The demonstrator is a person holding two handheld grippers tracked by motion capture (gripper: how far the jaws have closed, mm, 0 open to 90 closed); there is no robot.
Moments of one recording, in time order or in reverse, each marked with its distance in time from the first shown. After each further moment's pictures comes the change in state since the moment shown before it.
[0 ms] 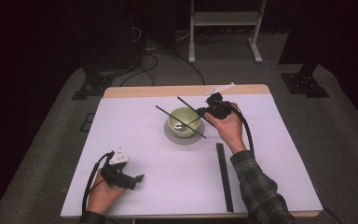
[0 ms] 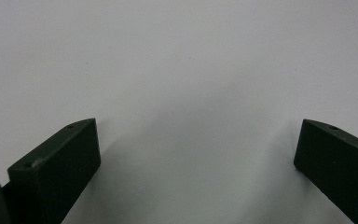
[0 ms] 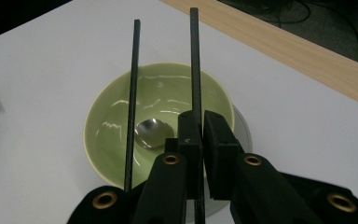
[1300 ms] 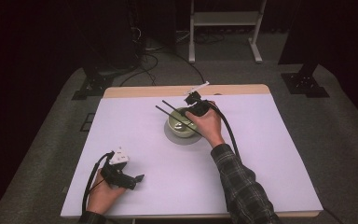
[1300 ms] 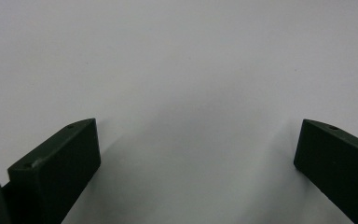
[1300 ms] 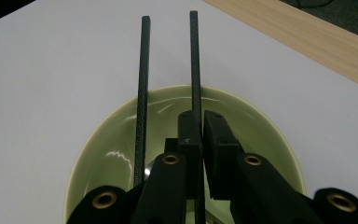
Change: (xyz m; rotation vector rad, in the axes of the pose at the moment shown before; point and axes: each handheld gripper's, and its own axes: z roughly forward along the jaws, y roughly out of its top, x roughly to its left) left arm 0.000 0.000 0.000 0.001 0.000 0.000; right arm 0.015 0.022 0.068 0.072 0.031 -0.003
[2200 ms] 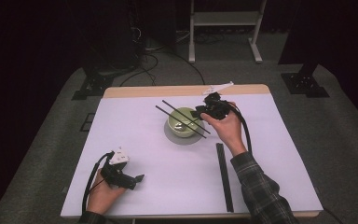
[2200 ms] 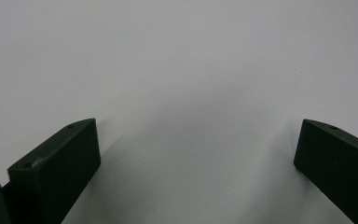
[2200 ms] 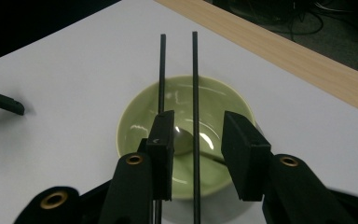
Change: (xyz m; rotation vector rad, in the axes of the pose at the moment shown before) left arm 0.000 0.000 0.000 0.001 0.001 0.002; right arm -0.001 -0.025 -0.081 -0.104 0.014 -0.019
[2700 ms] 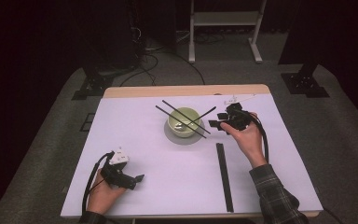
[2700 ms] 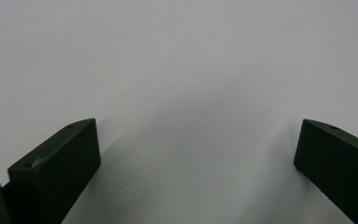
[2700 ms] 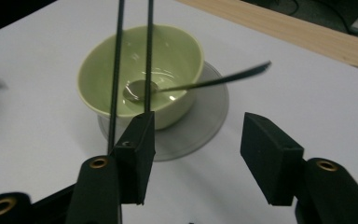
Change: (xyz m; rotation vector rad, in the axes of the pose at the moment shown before) left arm 0.000 0.000 0.000 0.000 0.000 -0.002; right arm -0.026 -0.052 -0.030 0.003 -0.061 0.086
